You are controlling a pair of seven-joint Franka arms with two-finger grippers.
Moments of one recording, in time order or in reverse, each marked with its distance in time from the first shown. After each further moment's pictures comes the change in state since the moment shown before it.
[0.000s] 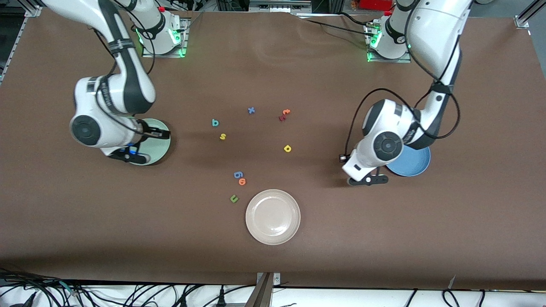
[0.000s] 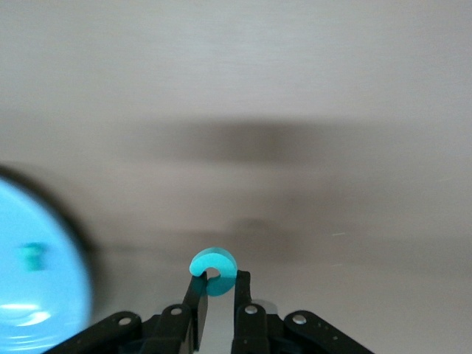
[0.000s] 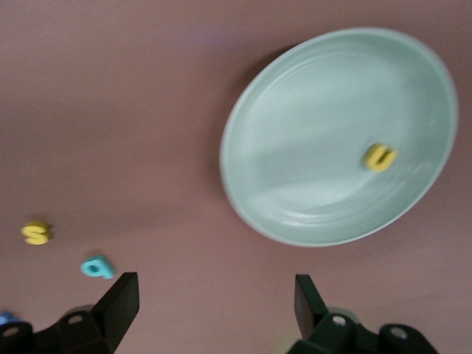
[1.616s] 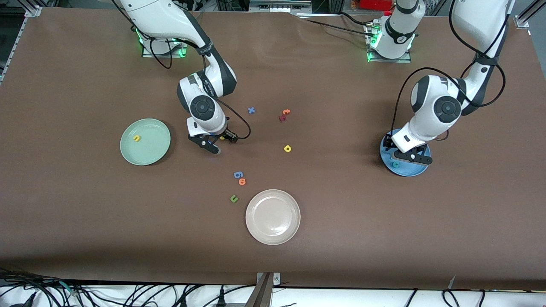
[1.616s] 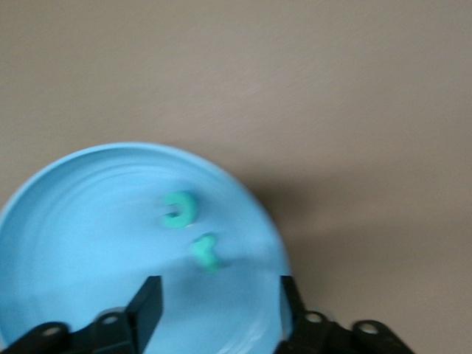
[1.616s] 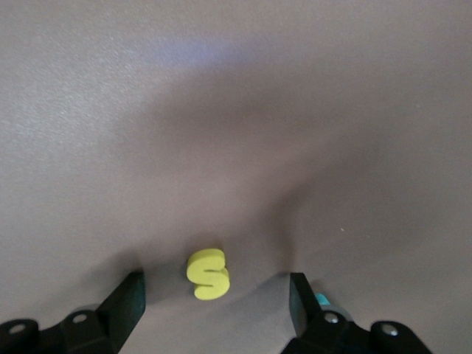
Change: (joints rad) left arm 0.220 -0.230 -0.051 -0.501 0.038 0.459 0.348; right arm 0.288 0.194 0.072 -0.119 0.000 0.555 0.604
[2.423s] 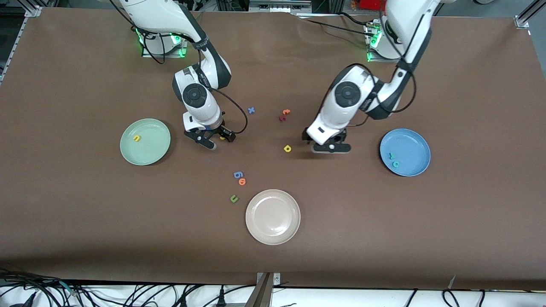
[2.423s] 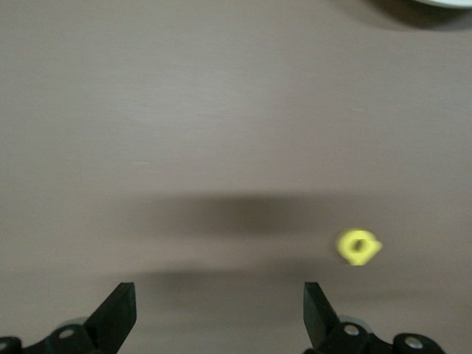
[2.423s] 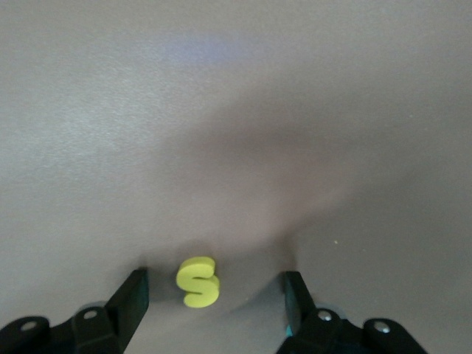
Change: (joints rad) left arm -0.372 0.201 -0.105 0.314 -0.008 -0.064 -0.635; right arm 0.000 -0.054 0.000 -0.132 0.000 0.183 -0.011
